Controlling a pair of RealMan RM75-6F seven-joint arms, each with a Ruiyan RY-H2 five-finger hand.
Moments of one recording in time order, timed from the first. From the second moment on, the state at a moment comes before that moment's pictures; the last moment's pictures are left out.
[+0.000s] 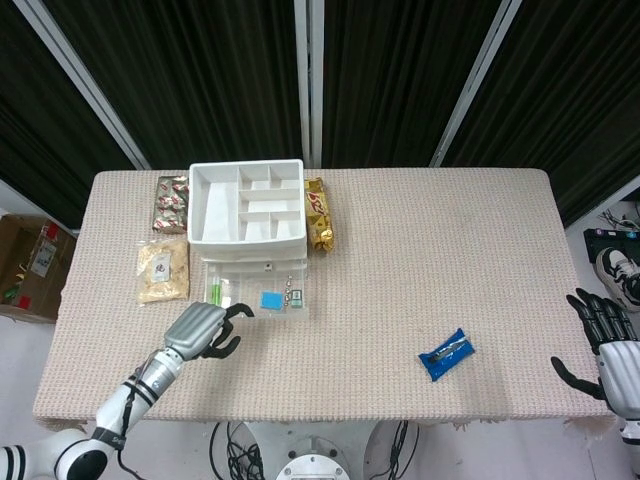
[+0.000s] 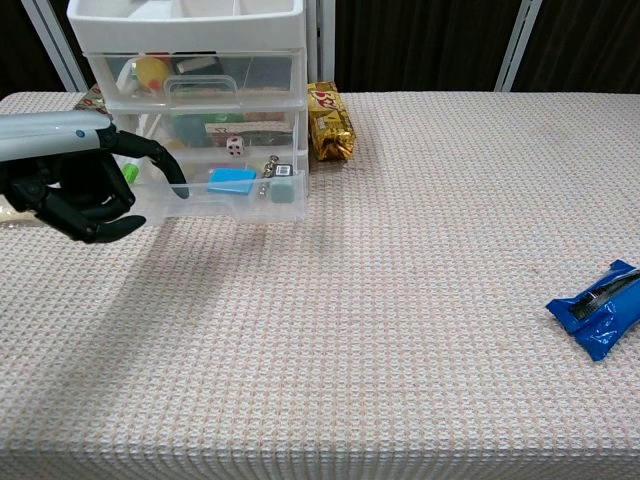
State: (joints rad) left arm -0.56 -1.26 -0.10 -1.89 1.29 0.91 0.09; right arm 0.02 -1.05 0.01 -1.54 -1.64 1.59 0.25
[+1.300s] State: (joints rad) left arm -0.82 -1.23 -0.16 -1.70 1.26 0.80 0.34; right arm 0.01 -1.04 0.01 -1.55 -1.62 1.58 0.24
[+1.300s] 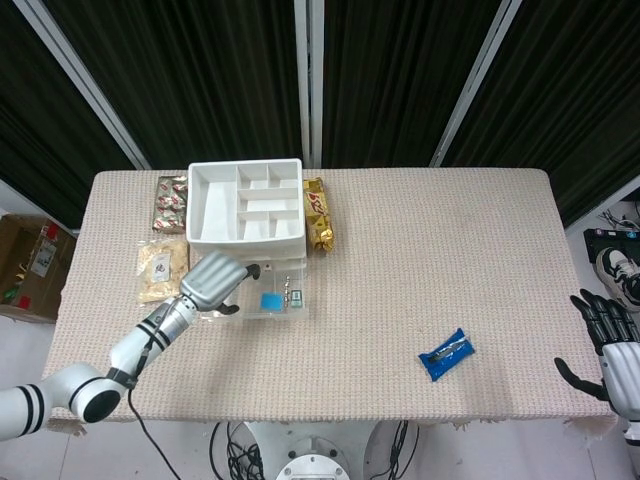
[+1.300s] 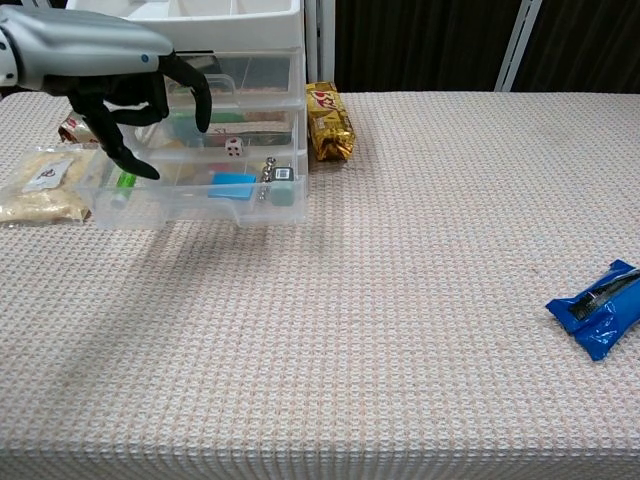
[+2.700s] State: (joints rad) left arm -0.98 -1.37 -0.16 -1.54 1.18 0.65 0.21; right arm 0.01 -1.06 0.01 -1.49 -1.57 1.54 0.28
